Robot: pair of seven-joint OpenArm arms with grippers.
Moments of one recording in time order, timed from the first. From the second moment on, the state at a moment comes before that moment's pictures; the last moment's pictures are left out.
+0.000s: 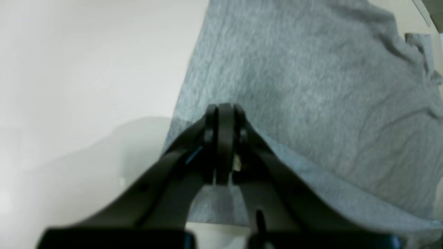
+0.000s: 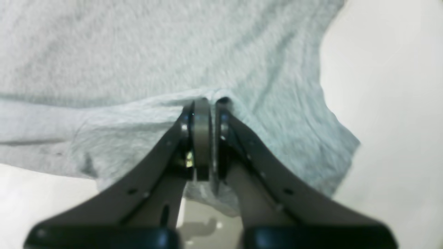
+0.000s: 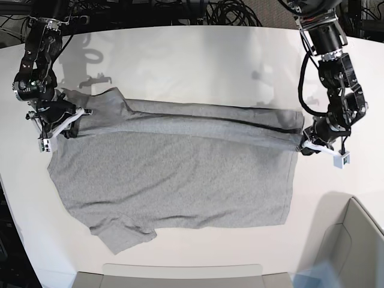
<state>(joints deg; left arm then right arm) -6.6 -15.1 -24.5 82.0 -37.4 -5.0 57.9 -5.4 18.2 18.1 100.4 23.7 16.0 -55.4</state>
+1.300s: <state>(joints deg) -13.4 -15.7 -19.3 69.5 -32.4 -5.0 49.5 10.8 21.7 9.7 76.1 23.5 16.0 -46.9</state>
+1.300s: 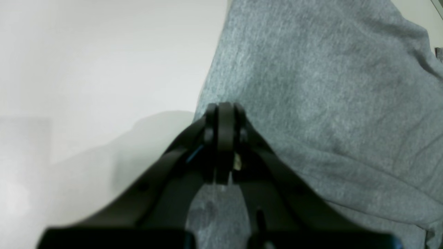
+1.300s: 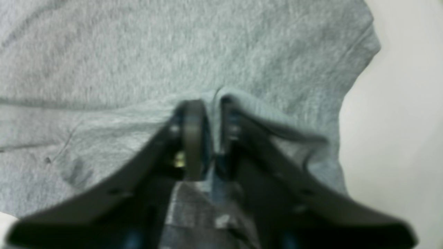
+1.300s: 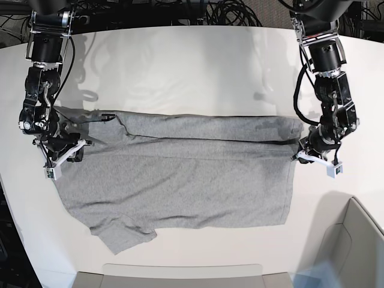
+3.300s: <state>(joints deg) 0.2 -19.0 -19.7 78.2 -45.6 1.7 52.9 -1.3 27.0 25.6 66.5 43.0 22.0 -44.9</state>
